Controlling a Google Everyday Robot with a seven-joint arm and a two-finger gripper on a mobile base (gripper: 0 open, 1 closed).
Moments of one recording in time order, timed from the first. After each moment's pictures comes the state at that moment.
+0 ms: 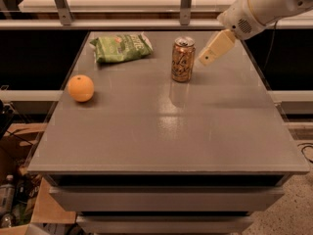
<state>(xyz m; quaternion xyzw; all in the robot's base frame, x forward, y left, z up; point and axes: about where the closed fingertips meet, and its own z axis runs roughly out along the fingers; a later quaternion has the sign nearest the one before) 0.652 -0.147 0.945 -0.51 0.77 0.10 0.36</state>
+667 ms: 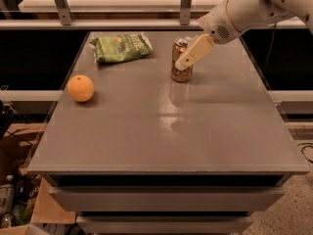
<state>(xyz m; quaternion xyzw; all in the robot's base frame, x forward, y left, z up) 0.667 -0.099 0.929 -0.52 0.75 0.15 0.38</state>
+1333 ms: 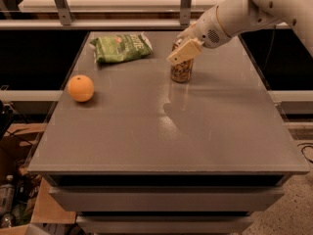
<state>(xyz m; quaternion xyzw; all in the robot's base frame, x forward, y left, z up) 0.667 -0.072 0.918 -0.54 0.73 0.18 0.38</state>
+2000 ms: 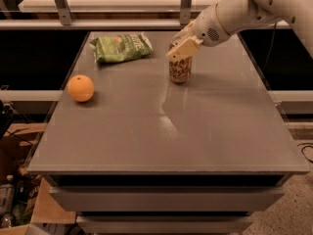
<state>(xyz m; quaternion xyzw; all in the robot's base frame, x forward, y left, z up) 0.666 -0.068 0.923 -0.55 0.72 0.19 0.38</state>
